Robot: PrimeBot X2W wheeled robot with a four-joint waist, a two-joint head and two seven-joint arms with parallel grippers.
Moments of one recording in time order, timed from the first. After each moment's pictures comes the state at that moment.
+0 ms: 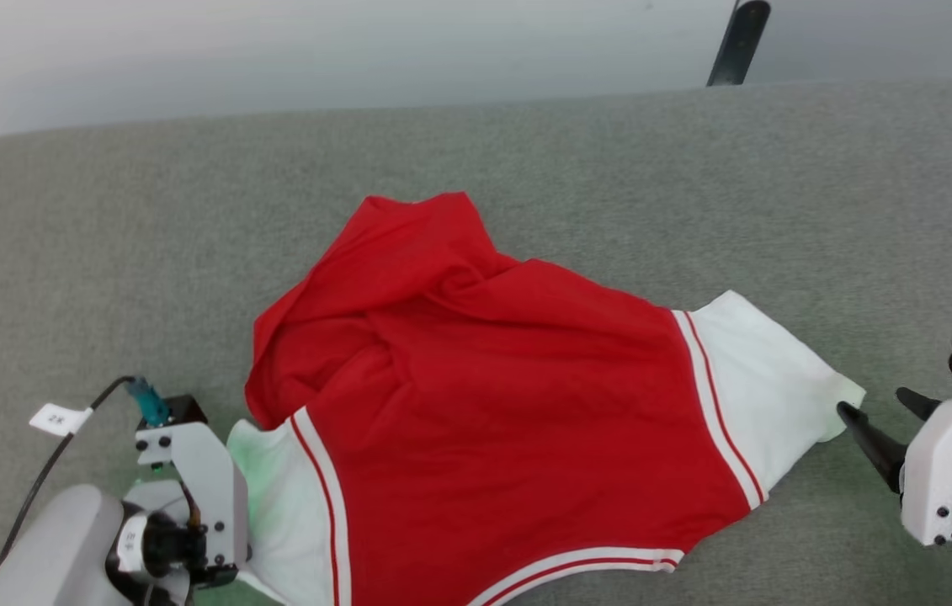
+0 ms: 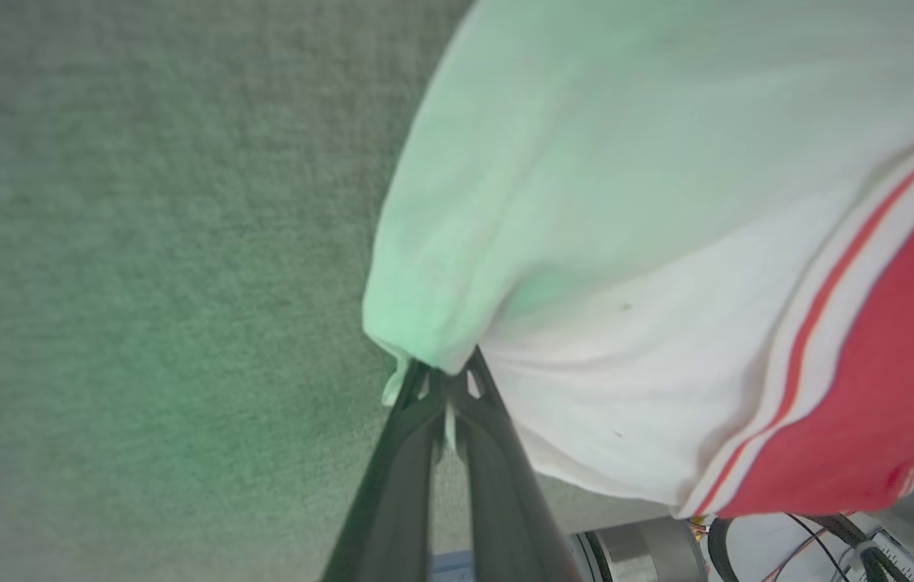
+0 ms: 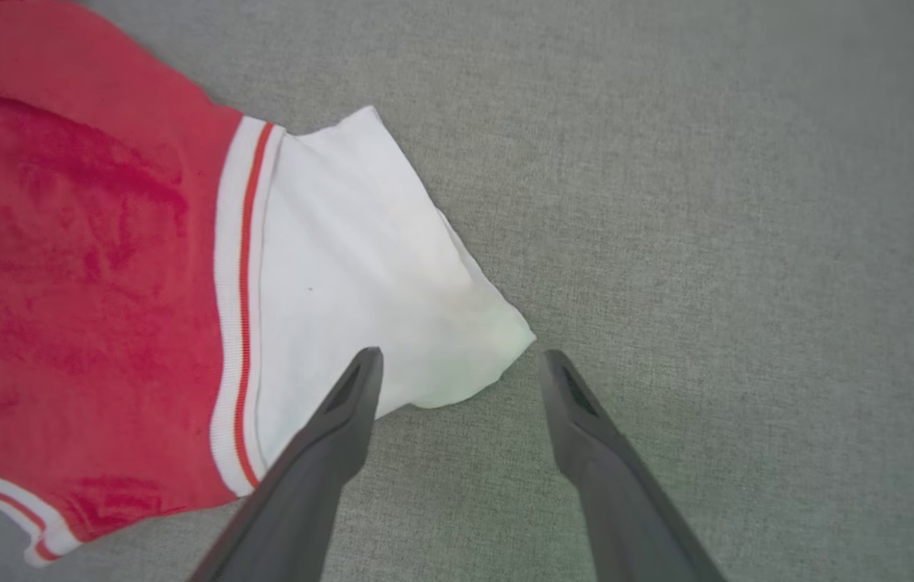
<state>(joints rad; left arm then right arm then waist) -0.38 0.51 -0.40 0.36 -0.83 0.17 1.04 -0.22 -0.47 0.11 0.04 0.50 0.13 0.62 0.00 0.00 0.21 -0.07</state>
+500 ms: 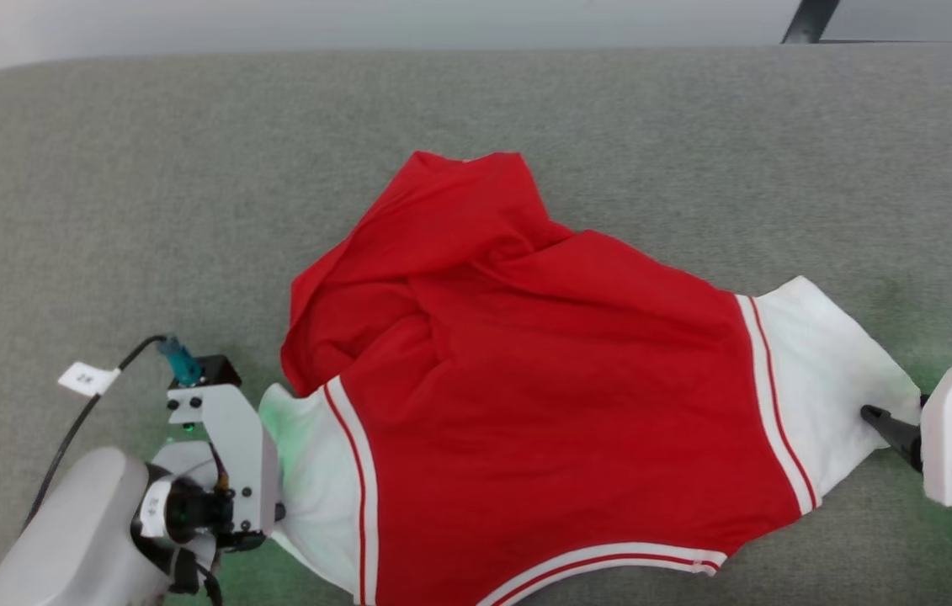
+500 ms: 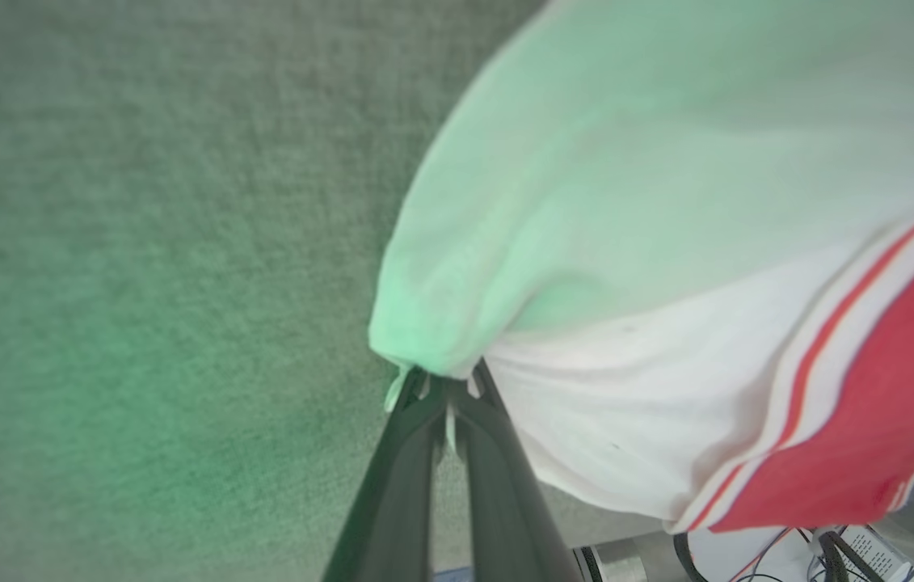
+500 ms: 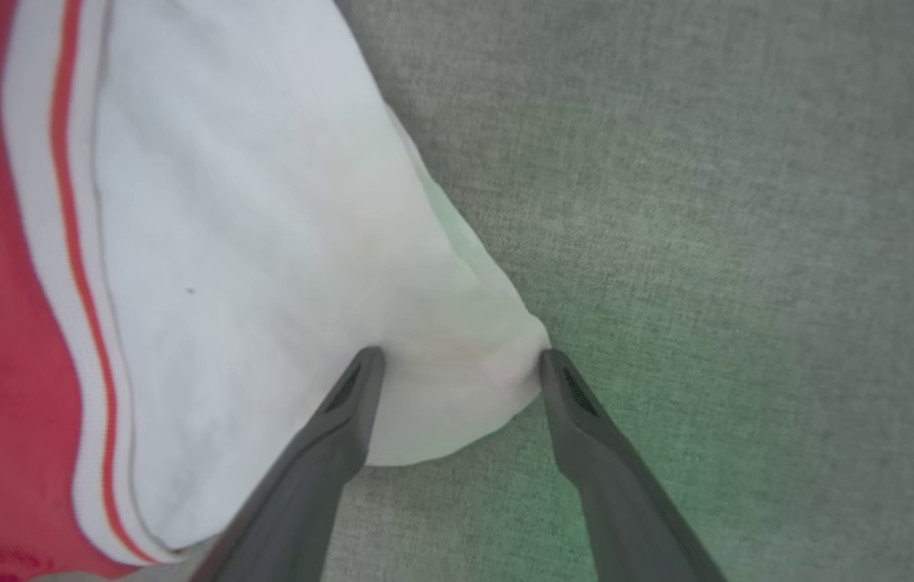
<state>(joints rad) -0.46 0.46 -0.42 0.37 -0.82 0.16 1.03 -0.38 -0.52 0.18 0.25 0.58 0.13 0.78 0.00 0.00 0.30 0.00</state>
